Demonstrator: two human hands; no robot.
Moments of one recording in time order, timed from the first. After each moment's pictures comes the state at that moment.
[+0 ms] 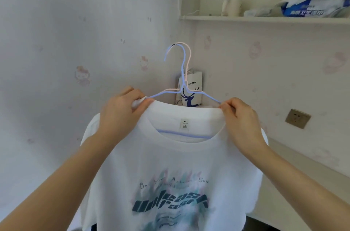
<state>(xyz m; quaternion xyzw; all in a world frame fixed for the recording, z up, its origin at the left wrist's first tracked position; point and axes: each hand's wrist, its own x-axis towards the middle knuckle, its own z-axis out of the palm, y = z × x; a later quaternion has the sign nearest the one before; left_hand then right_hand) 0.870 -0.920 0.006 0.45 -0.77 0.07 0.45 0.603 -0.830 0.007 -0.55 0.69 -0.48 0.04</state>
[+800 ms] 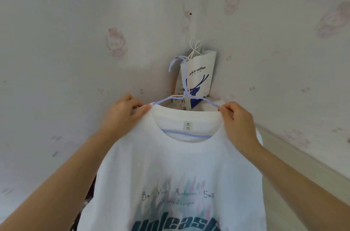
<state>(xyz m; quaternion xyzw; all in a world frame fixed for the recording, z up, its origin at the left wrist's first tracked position) 0.820 -1.297 -0.135 0.53 -0.79 -0.13 0.29 0.530 -1.191 -0.131 -0.51 0.74 -0.43 0.08</state>
